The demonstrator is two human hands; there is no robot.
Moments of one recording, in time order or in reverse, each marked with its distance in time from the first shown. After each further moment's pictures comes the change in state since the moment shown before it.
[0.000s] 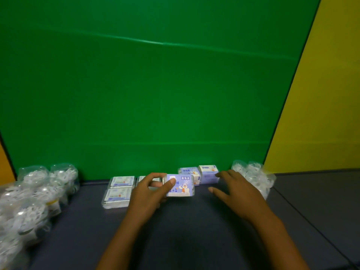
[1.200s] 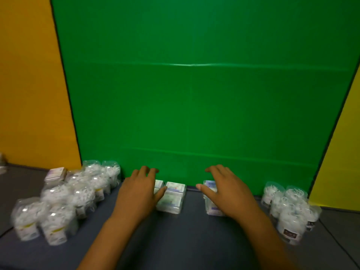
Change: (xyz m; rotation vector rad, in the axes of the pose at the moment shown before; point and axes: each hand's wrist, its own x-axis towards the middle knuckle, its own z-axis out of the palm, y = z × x) left_hand -0.024 0.039 -0.036 1.334 0.333 0.296; right_hand 0.045 -0.050 -0.014 0.139 0.088 -0.372
